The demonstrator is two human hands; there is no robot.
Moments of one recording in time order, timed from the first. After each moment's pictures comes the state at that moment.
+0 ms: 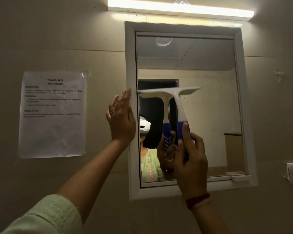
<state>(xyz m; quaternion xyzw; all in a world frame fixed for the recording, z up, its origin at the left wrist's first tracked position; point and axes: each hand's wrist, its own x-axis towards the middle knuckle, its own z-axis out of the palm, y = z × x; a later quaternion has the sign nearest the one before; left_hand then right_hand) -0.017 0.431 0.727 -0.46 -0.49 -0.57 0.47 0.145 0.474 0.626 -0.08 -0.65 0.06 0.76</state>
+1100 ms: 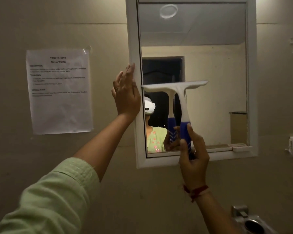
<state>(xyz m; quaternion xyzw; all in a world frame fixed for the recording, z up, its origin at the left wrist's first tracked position) -0.017 0.430 0.725 -0.46 -0.49 -0.58 0.47 0.137 0.487 0.560 -0.01 -0.61 0.24 0.76</state>
